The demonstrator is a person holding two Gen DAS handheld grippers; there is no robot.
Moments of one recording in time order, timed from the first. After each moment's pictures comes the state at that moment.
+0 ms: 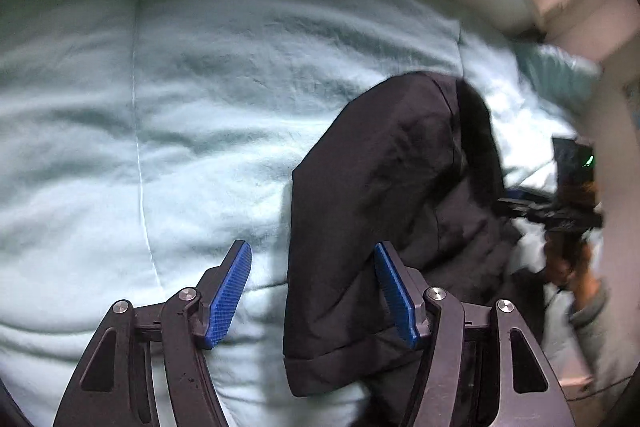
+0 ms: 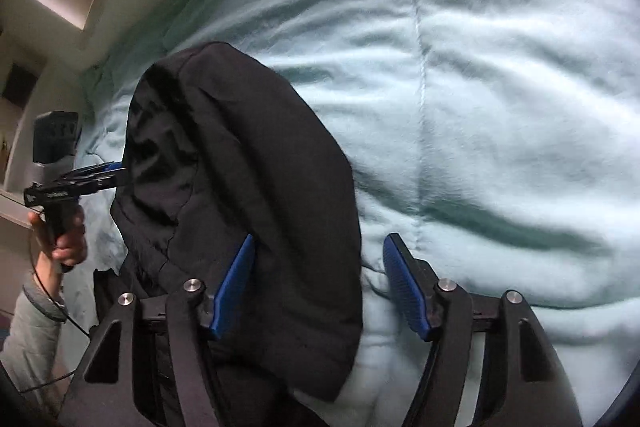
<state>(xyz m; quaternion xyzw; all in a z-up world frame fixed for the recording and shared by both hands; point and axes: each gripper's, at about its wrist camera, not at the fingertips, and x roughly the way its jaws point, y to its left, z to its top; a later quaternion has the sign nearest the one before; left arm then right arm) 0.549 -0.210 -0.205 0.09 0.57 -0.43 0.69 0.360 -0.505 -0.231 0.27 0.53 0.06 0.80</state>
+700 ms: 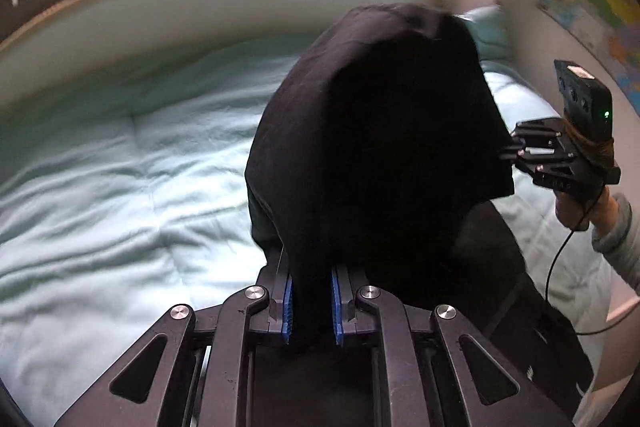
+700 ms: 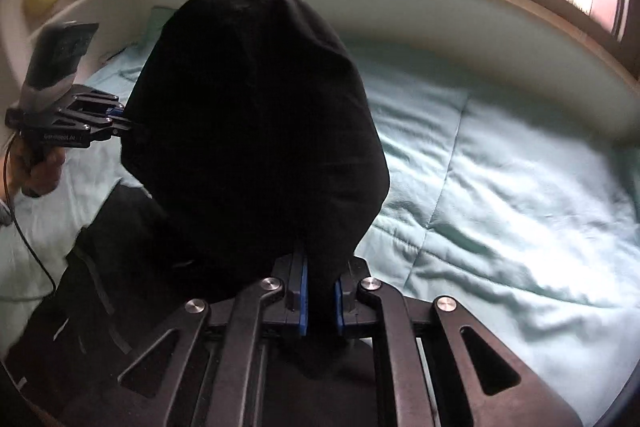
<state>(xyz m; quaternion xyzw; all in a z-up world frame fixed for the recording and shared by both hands) 0.364 -0.133 -0.067 0.15 0.41 -0.49 0.75 0.216 -0.353 -0.064 -0.01 0.41 0.04 0.91</state>
